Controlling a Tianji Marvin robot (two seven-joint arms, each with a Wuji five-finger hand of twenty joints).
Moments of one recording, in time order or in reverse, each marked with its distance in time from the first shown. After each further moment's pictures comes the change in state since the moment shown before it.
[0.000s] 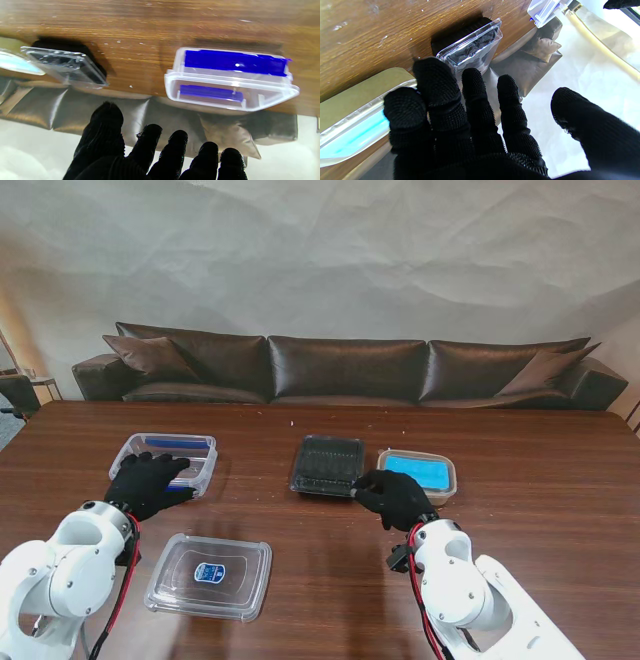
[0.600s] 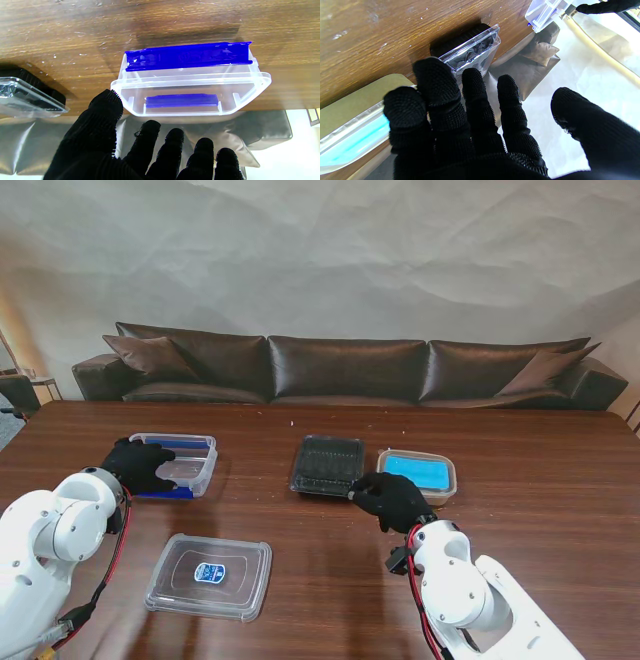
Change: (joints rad) left arm -0.273 0.049 0.066 0.324 0.085 -0.130 -0.086; right arm -0.001 0.001 -0.001 0.000 0.007 -0.007 0.022; left_hand -0.116 -0.202 0.281 -0.001 0.000 -0.027 0.056 0.166 0.000 -0.052 0.021 0.061 0.026 -0.041 0.035 0.045 0.000 -0.061 0.000 0.000; right_hand 0.000 0.000 0.000 0.000 0.000 0.000 0.000 0.000 0.000 0.000 0.000 0.000 -0.010 0.002 -0.002 0.000 0.000 0.000 -0.008 0.000
